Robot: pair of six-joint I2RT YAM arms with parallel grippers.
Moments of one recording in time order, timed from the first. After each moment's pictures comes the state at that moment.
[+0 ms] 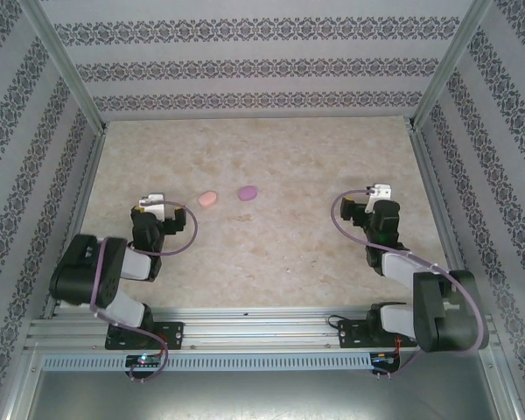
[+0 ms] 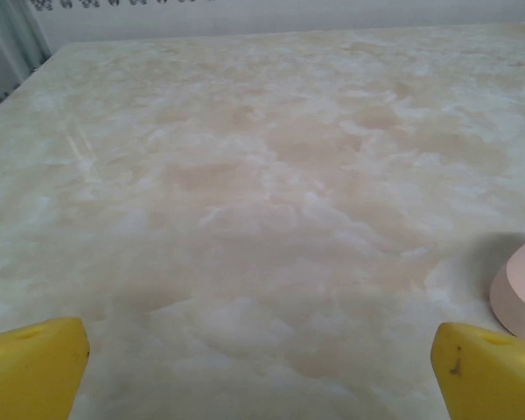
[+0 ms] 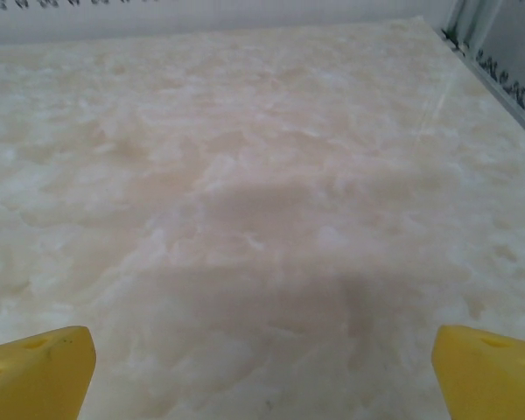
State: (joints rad) left arm -0.03 1.60 0.22 1.05 -0.13 0.00; right arm 0.02 1.27 0.31 0.56 0.07 0.08
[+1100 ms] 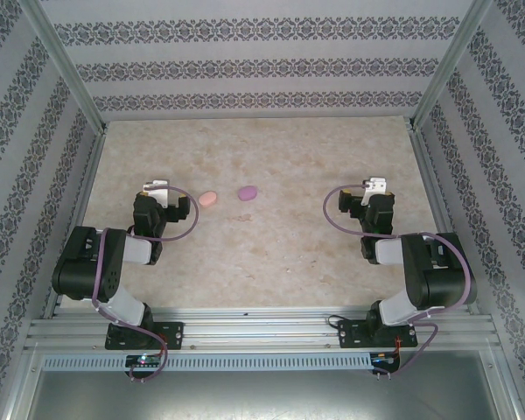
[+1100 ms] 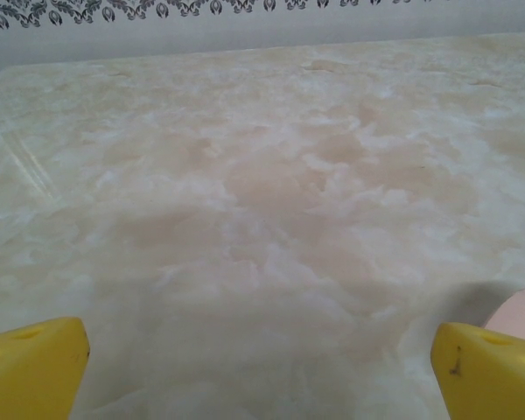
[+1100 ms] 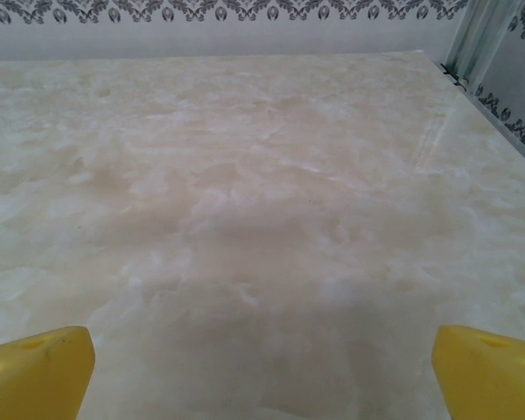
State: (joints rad) left arm -0.02 1.59 0.38 0.87 -0.04 0.02; right arm 0.02 1.52 0.37 0.80 0.09 0.04
